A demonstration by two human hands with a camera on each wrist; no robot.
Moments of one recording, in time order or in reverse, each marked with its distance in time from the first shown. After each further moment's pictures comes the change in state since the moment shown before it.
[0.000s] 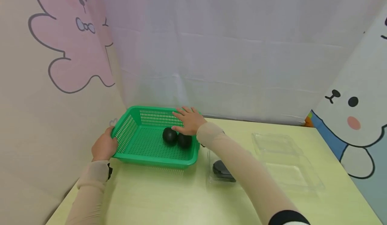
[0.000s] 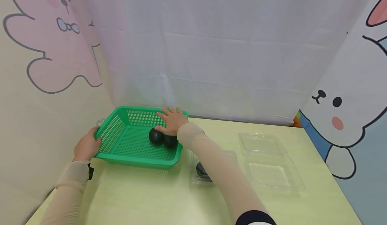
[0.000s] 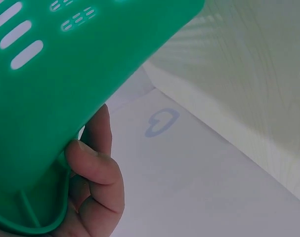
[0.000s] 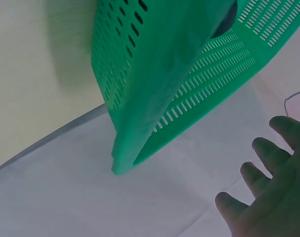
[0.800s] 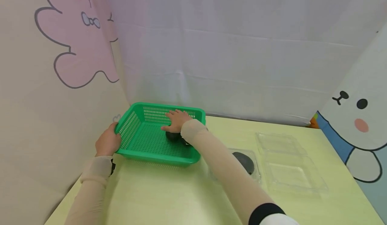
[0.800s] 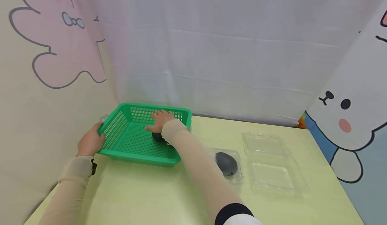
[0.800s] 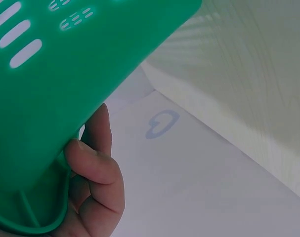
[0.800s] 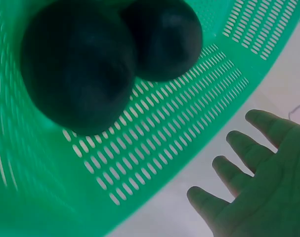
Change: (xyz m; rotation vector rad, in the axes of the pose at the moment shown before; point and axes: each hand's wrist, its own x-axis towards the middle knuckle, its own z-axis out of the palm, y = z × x) left_hand 0.003 0.000 0.000 -0.002 0.003 -0.009; right_hand 0.047 -0.042 0.006 0.112 -0.176 0.104
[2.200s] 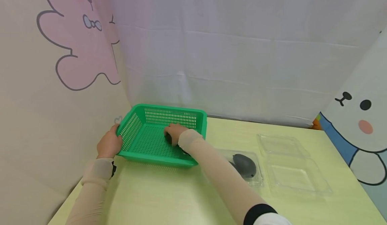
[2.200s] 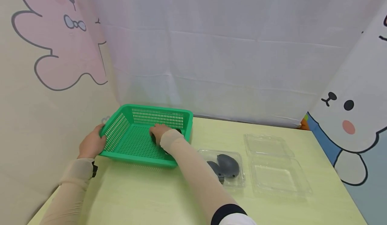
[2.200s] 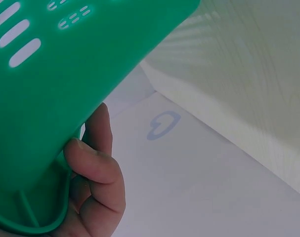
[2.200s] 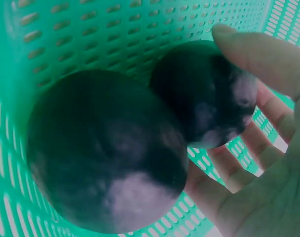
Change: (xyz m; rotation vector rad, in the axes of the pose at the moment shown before) left_hand 0.000 0.000 0.003 0.015 0.011 0.002; right_hand 0.012 -0.008 0.045 0.082 -0.049 -0.121
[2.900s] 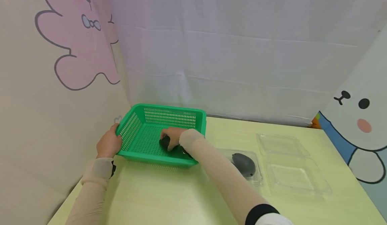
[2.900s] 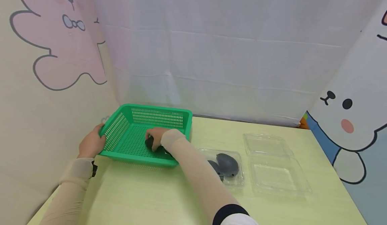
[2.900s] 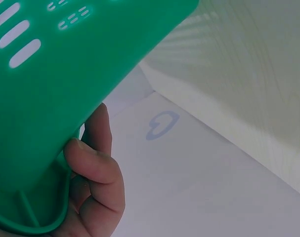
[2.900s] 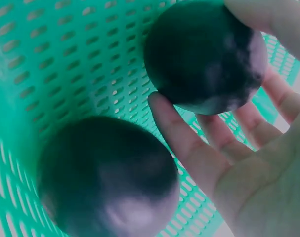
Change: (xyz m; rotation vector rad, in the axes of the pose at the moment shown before) left_hand 0.001 0.001 -0.001 -0.005 -0.016 -0.010; right_hand 0.001 0.004 0.001 0.189 -0.113 -0.086
